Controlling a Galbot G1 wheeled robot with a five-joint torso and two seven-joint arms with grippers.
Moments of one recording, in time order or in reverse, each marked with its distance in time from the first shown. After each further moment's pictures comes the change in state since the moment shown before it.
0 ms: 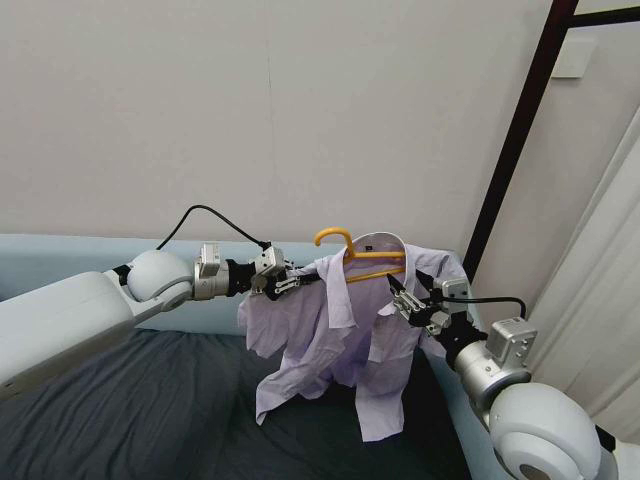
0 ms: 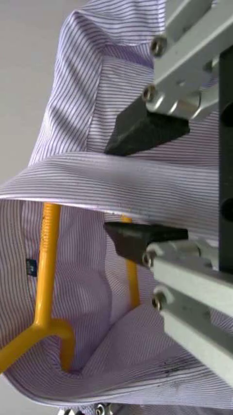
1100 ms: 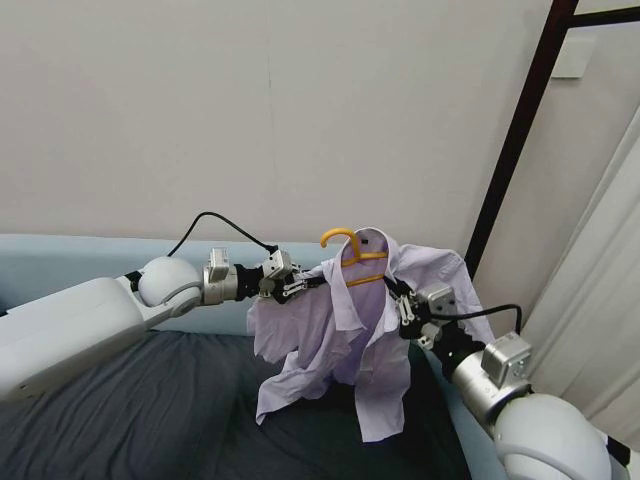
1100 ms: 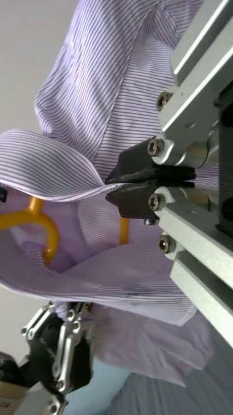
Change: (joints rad) left arm 0.038 -0.018 -0.017 0.006 -0.046 0.009 -0.013; right arm -0.032 -0.066 -0.059 0.036 -0.202 0.019 -0.146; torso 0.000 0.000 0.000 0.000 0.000
